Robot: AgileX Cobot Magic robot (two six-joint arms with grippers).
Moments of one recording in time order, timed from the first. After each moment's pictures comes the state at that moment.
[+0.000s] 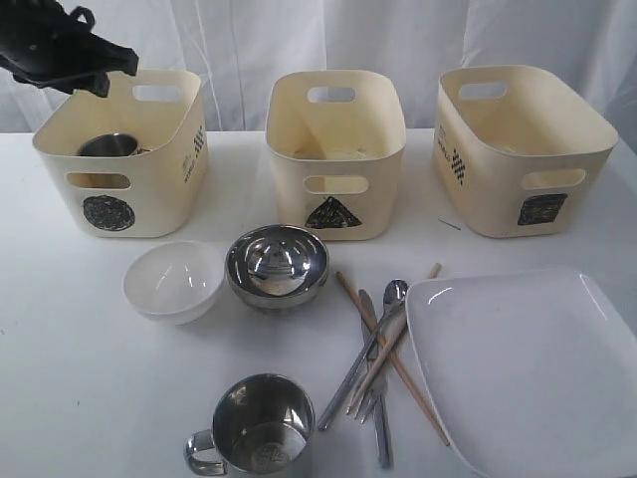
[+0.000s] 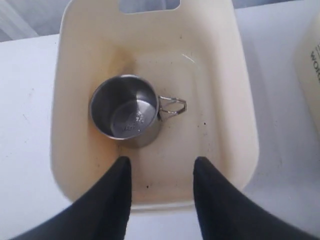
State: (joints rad) left arm -0.23 1.76 -1.63 0.11 0.76 -0.08; right arm -0.21 0.01 -0.01 0.11 0.22 -0.07
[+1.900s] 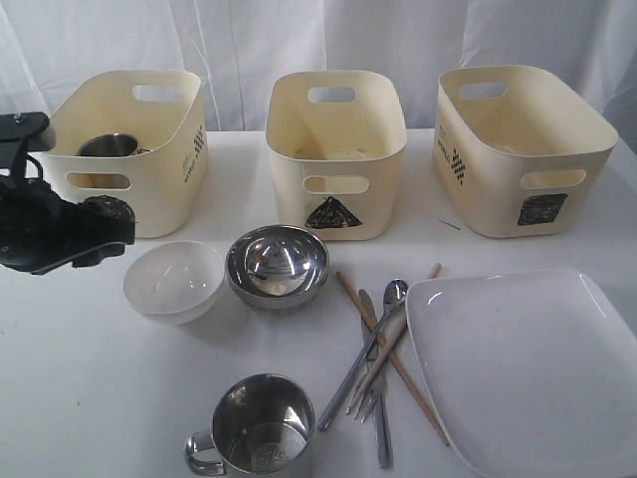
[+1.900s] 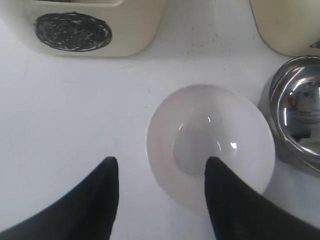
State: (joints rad) left arm -0.31 1.36 -0.74 -0.21 0.27 -0.01; right arm -0.21 0.01 -0.01 0.11 0.22 -0.07
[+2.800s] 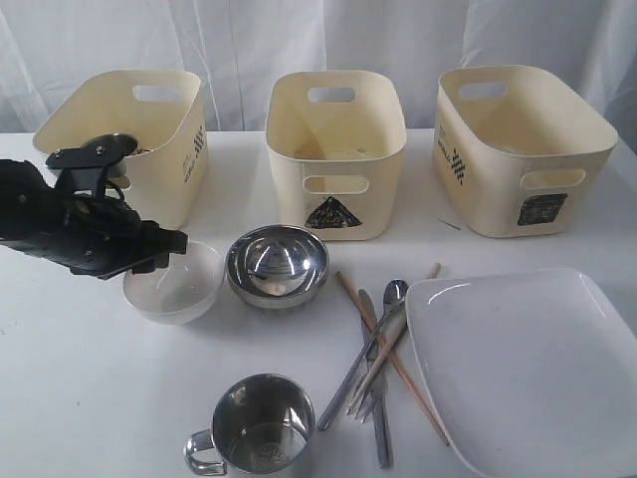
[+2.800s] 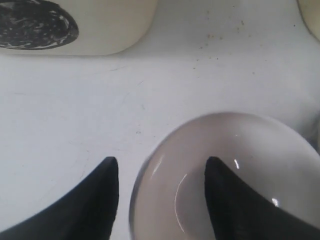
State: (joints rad) left arm -0.34 1.70 -0.89 -0.21 0.17 -0.03; right arm -0.21 0.01 -0.01 0.11 0.22 -0.07
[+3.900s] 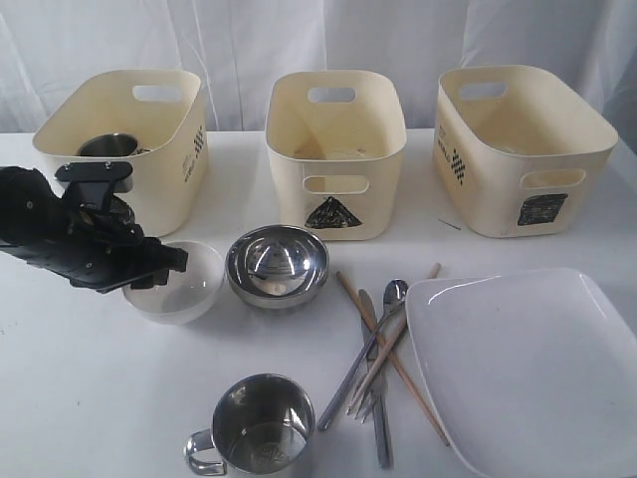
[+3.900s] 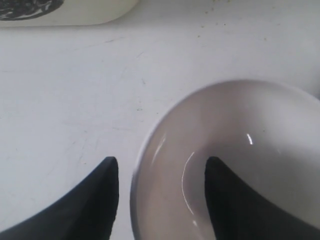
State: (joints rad) left arm -0.34 1.73 -0.89 -0.21 0.21 0.01; right arm -0.21 0.01 -0.01 0.11 0.22 -0.07
